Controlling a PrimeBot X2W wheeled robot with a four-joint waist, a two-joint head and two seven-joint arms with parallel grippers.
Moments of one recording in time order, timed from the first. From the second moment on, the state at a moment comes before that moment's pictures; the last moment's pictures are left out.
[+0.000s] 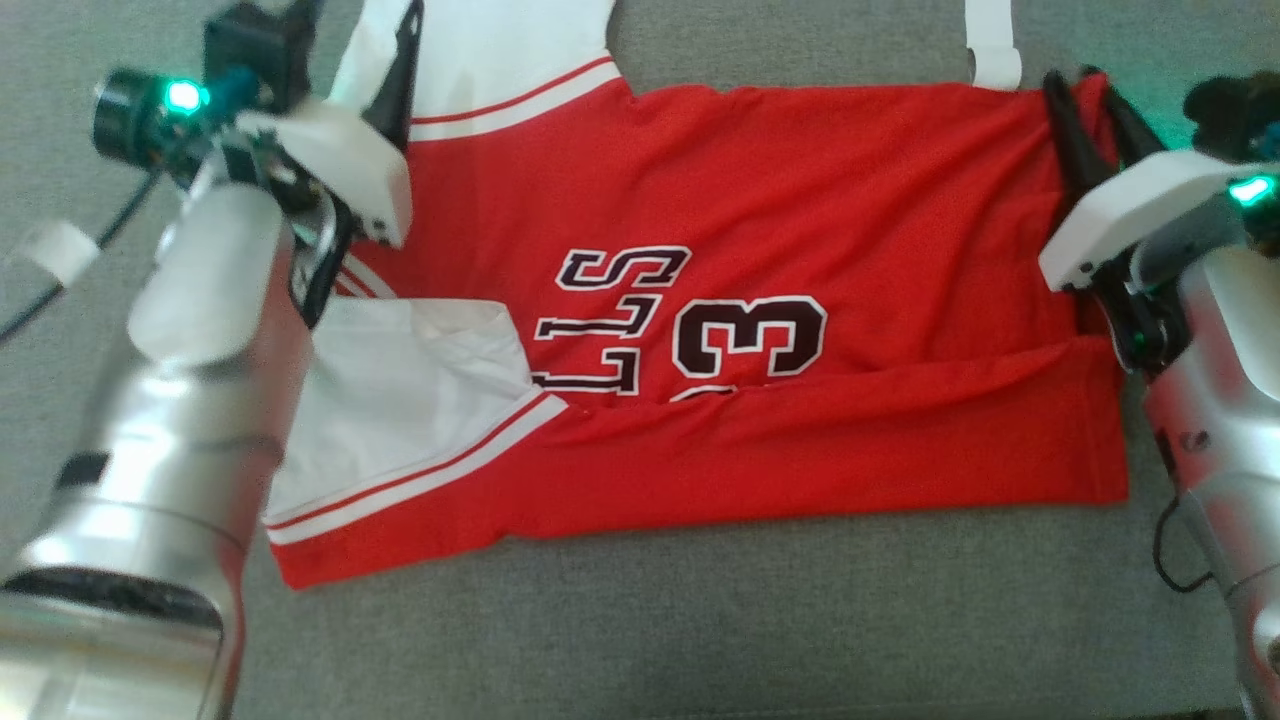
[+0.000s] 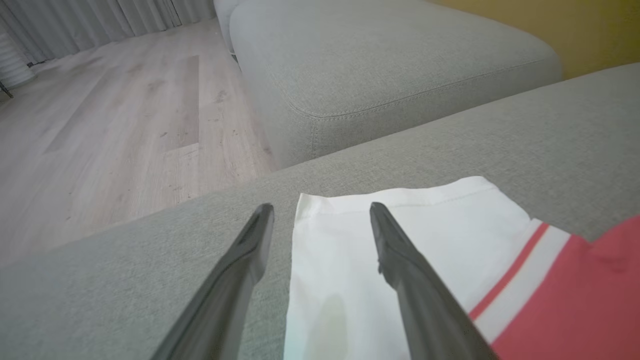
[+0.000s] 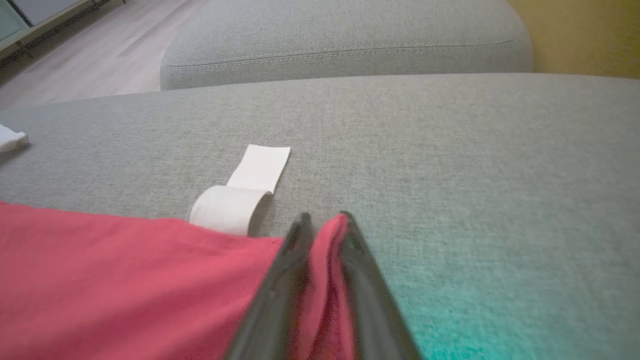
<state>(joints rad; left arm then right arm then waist) -1.02 0.16 -0.39 0.90 -0.22 -0.13 -0.06 -0.80 -0.30 0.31 0.81 0.44 0.13 -0.05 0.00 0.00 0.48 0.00</state>
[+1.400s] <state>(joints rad) -1.24 0.30 -0.61 0.99 -0.45 -0.08 -0.23 -0.95 -0.32 0.40 0.79 0.50 0.13 -0.25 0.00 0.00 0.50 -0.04</state>
